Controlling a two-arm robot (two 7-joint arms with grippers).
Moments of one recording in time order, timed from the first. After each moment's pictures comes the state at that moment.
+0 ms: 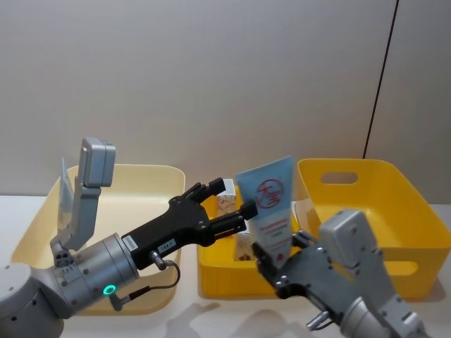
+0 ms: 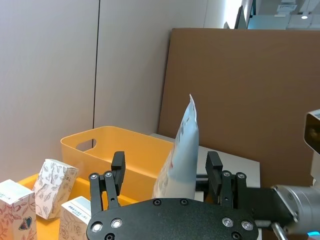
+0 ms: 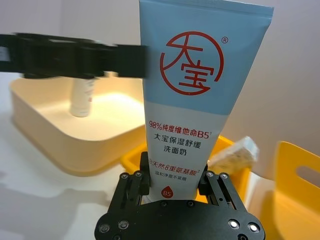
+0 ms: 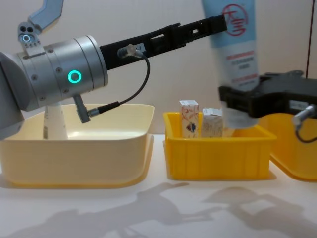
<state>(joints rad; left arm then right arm) -0.51 0.25 0.40 -1.41 -0.70 0.12 -0.72 0.18 0.42 -0.39 -1.80 0.14 0.21 0.19</state>
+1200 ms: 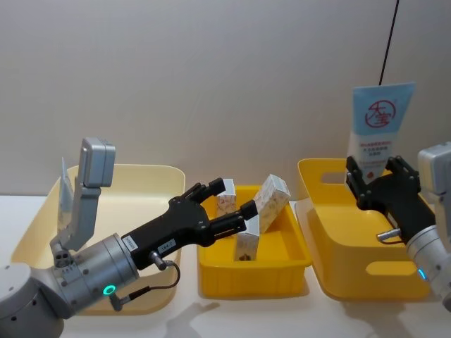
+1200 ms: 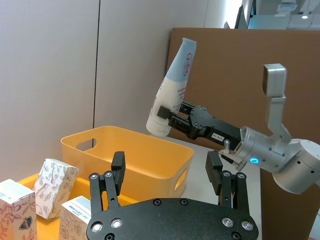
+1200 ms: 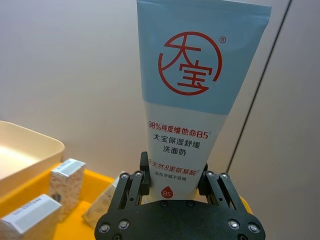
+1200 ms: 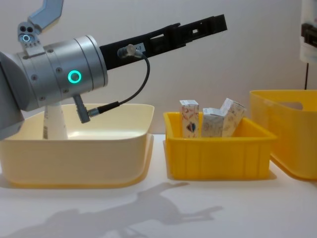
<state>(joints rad) -0.51 0.25 0.40 -1.41 -0.70 0.12 -0.72 0.32 0.37 -0.19 -1.59 0.13 0.02 0.07</state>
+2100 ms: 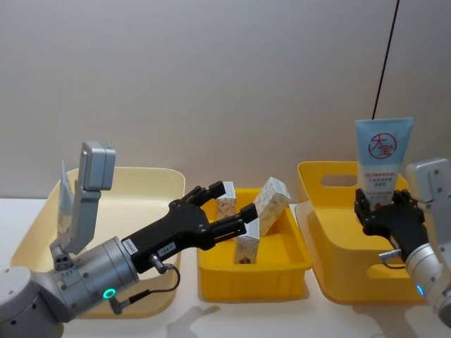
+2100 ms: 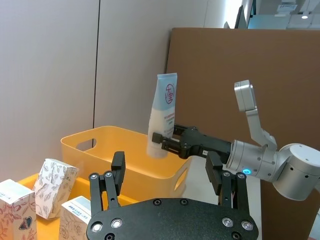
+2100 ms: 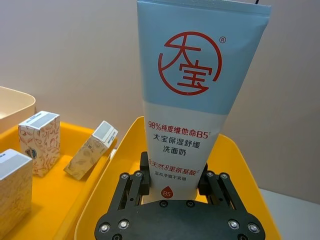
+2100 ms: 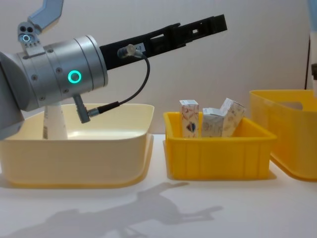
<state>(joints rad) -0.51 0.25 0.40 -1.41 -0.70 0.12 -0.72 0.31 0.32 -0.17 -1.57 0.10 0.23 0.02</state>
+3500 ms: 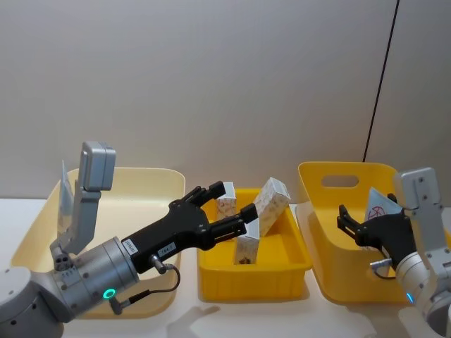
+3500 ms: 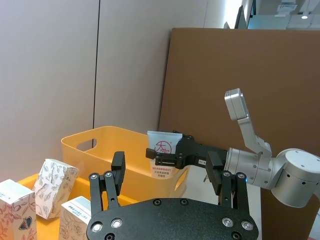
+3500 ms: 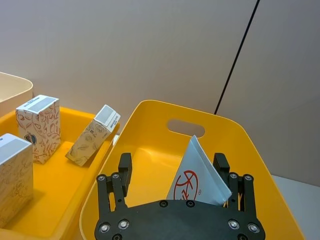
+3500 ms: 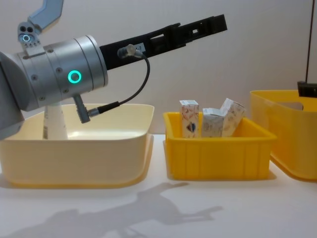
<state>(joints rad) -0.51 0.25 0.40 -1.41 -0.70 0.12 -0.72 0.31 0.29 -0.17 -1.54 0.07 0.27 0.01</state>
